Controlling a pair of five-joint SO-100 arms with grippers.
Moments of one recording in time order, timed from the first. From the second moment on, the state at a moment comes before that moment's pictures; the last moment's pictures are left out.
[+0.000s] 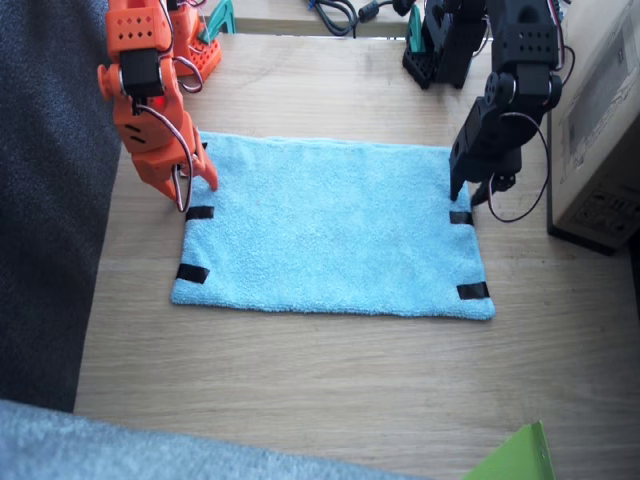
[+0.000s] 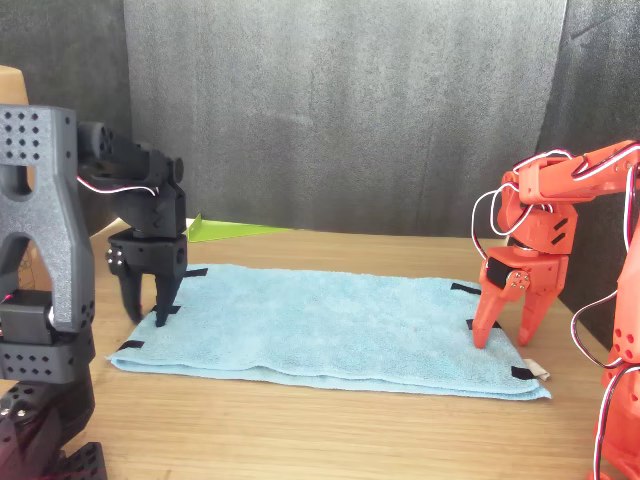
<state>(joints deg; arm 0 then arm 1) 82.4 67.3 91.7 85.4 98.8 98.6 68.4 92.5 82.3 81.8</state>
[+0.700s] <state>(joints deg) 82.4 68.2 92.6 85.2 98.8 101.6 68.2 93.3 80.9 80.3</state>
